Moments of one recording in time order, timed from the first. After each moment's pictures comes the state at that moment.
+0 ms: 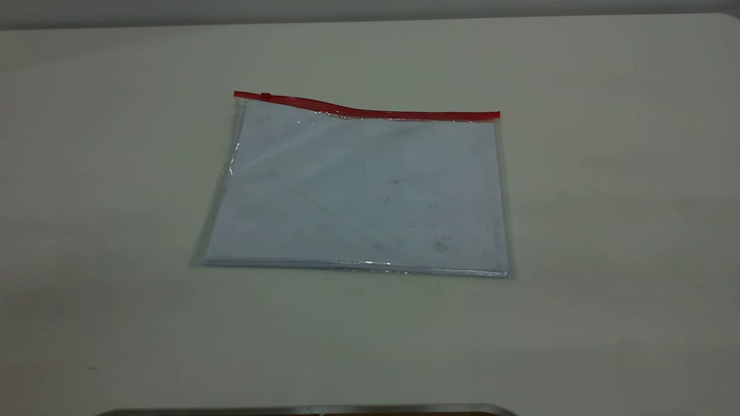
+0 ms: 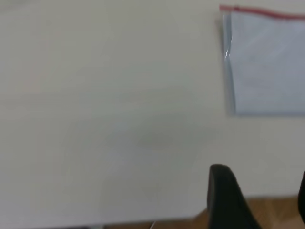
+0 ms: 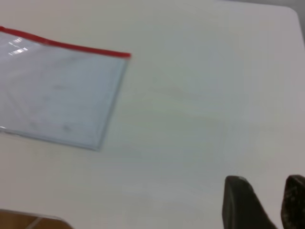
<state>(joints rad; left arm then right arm) 0.01 0.02 -0.51 -0.09 1.09 0.04 0.06 -0.02 -0.48 0.11 1.12 -0.07</state>
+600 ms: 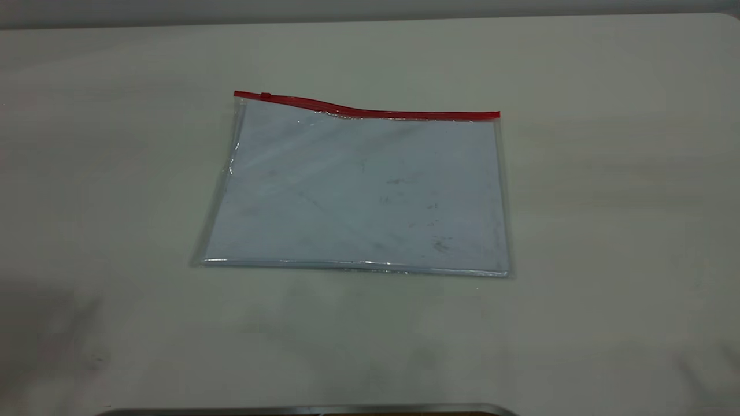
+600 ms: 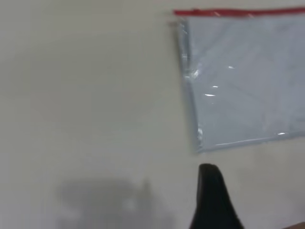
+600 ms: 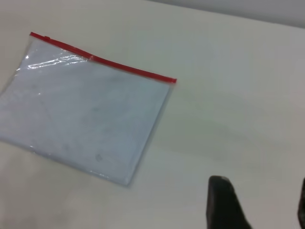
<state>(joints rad) 0.01 1.09 -0.71 -0.44 0.57 0.45 0.06 0.60 -0.48 0.36 0.61 -0.38</state>
